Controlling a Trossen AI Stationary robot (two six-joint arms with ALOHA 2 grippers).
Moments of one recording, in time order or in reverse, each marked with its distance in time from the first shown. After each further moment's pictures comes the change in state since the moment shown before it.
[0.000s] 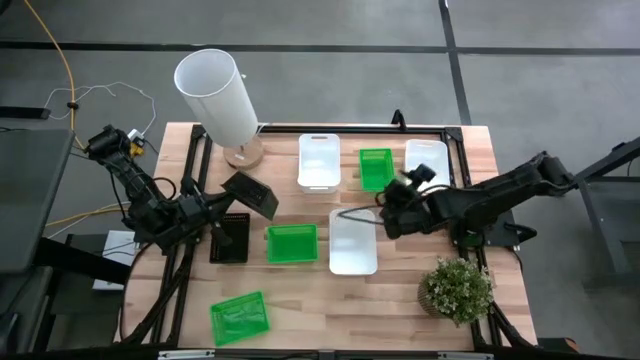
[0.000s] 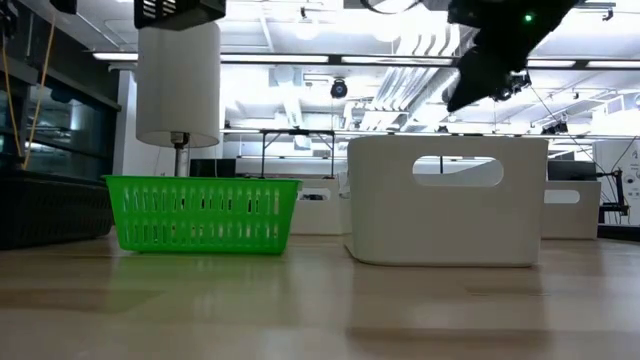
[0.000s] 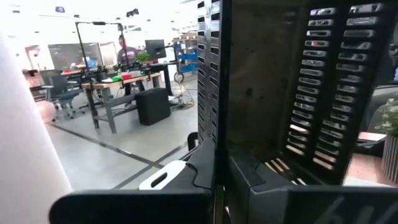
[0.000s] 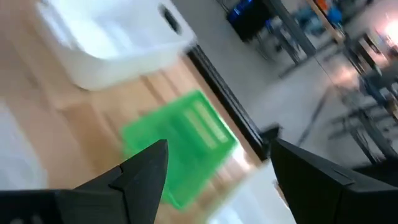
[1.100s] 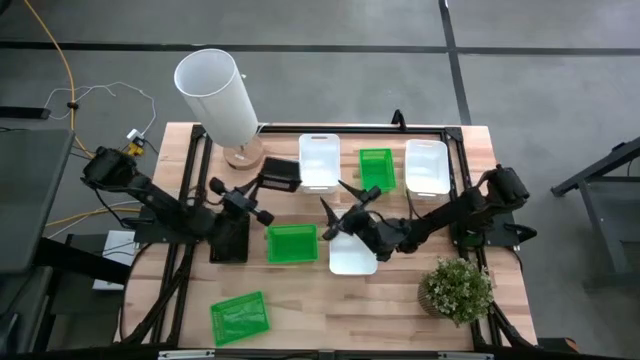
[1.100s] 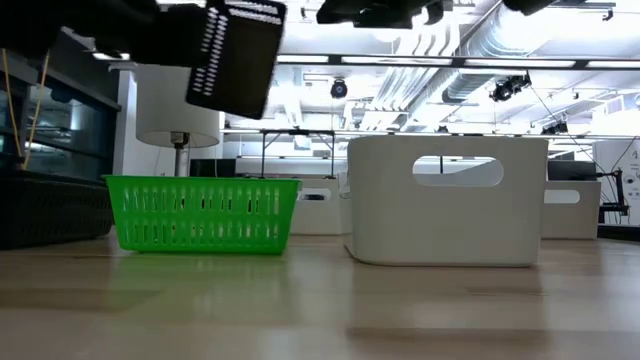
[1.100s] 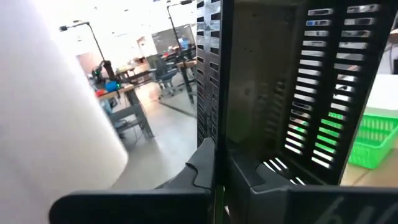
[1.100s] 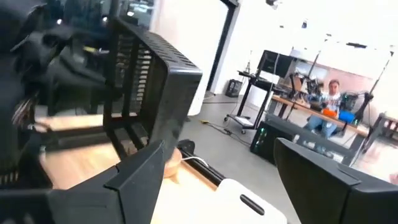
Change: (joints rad) left arm 0.415 0.438 0.029 0.011 -0.021 -0.221; right arm 0.077 0.421 0.002 1.936 0.119 -1.055
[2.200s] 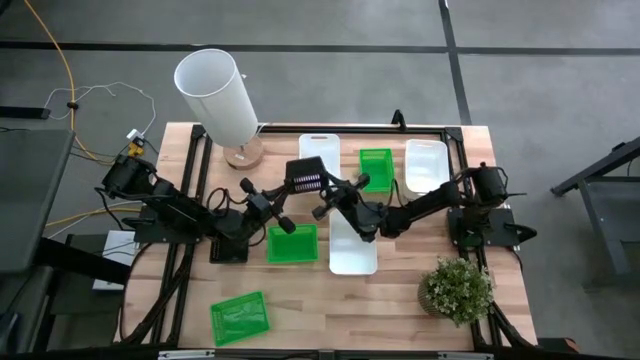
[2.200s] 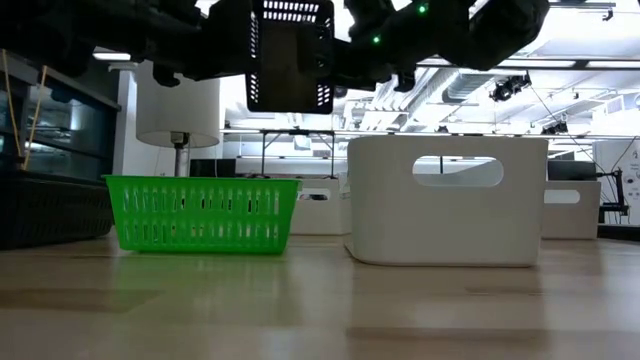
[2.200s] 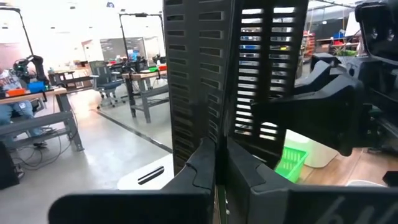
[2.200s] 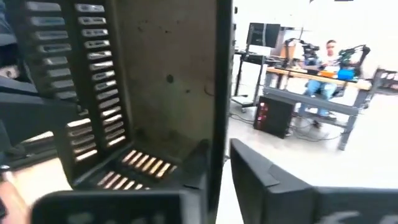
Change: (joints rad) left arm 0.122 0.241 0.109 0.001 0.357 -0.321; right arm -0.192 0.132 0.000 0.026 -0.080 0.286
